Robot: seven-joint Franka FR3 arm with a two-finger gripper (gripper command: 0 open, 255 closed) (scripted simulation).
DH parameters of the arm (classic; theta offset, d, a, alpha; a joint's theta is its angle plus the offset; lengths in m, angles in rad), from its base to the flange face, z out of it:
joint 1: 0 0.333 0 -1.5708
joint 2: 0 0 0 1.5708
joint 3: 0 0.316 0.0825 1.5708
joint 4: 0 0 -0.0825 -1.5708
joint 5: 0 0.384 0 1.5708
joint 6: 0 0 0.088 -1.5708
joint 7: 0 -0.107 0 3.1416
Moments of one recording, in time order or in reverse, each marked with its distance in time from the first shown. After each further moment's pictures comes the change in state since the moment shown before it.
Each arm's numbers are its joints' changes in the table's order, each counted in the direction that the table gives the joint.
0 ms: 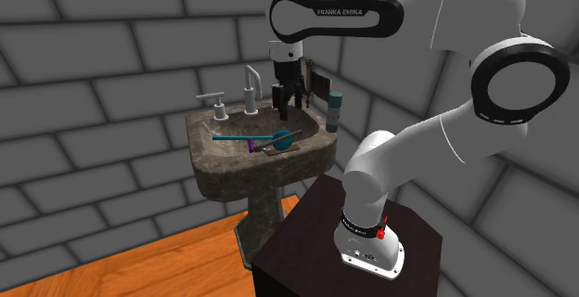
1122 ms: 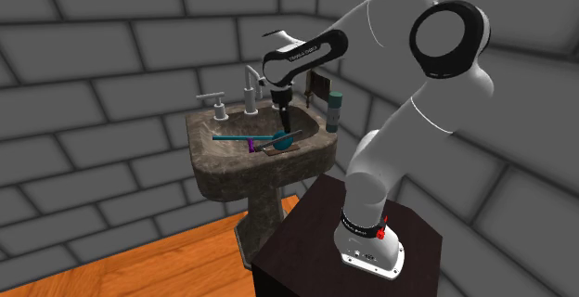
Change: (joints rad) arm 0.084 0.338 -0.287 -0.085 -0.270 0.470 0.642
